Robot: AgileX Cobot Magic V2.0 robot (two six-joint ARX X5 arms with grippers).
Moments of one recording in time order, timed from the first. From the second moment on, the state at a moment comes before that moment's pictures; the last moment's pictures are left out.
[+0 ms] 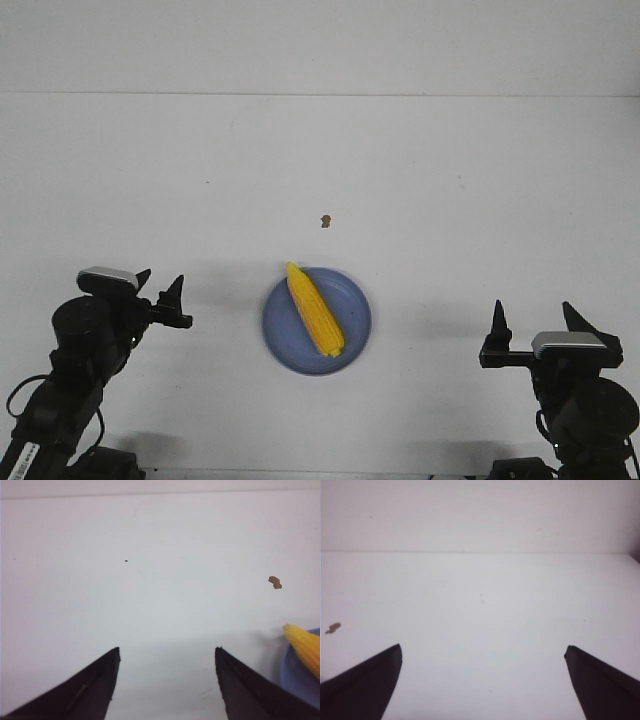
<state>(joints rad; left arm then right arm) -0.16 0.69 0.64 -0.23 0.05 -0.03 0.07 0.32 0.62 -0.50 0.06 0.05</state>
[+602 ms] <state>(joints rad) -0.16 0.56 0.60 -0.23 0.05 -0.04 0.07 0.32 0.62 -0.48 0.08 0.05</state>
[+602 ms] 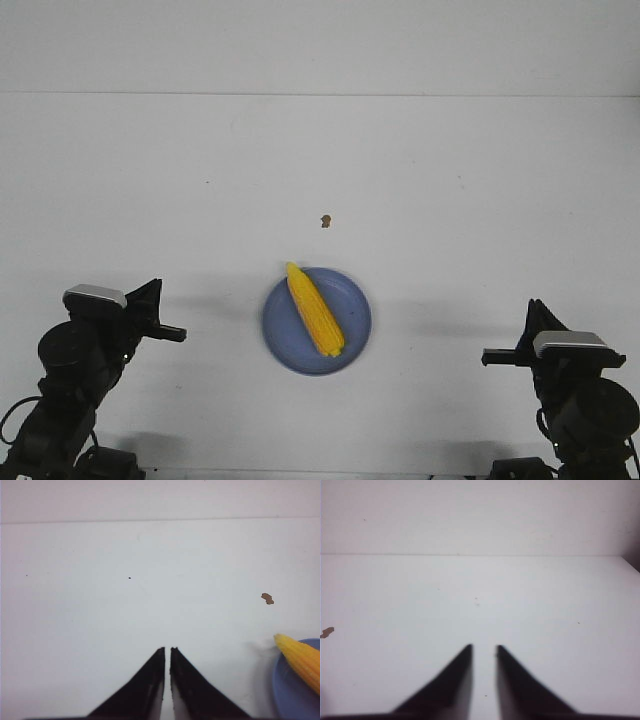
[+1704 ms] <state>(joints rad) -0.16 0.43 0.60 -0.22 0.05 -0.02 0.07 0.32 0.62 -0.48 0.08 0.05</state>
